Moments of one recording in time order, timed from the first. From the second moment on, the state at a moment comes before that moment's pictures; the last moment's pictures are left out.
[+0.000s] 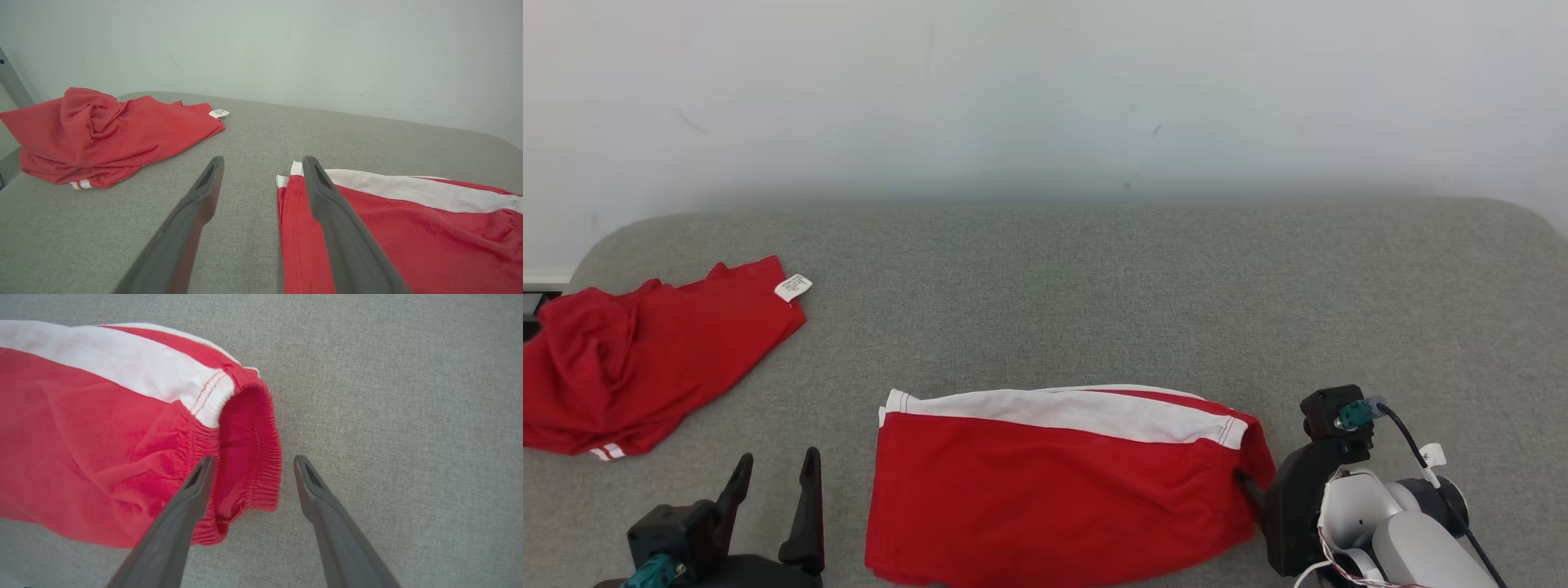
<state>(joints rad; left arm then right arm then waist) 0.04 0.16 -0.18 -0.03 -0.25 0.11 0.07 -0.22 -0.18 0.26 0.31 0.39 -0.06 0.57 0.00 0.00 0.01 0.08</state>
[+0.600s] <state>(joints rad) 0.01 0.16 -0.21 0.02 -0.25 0.08 0.08 -0.26 -0.16 0.23 0.44 0.41 -0.07 0.59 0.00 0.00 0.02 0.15</state>
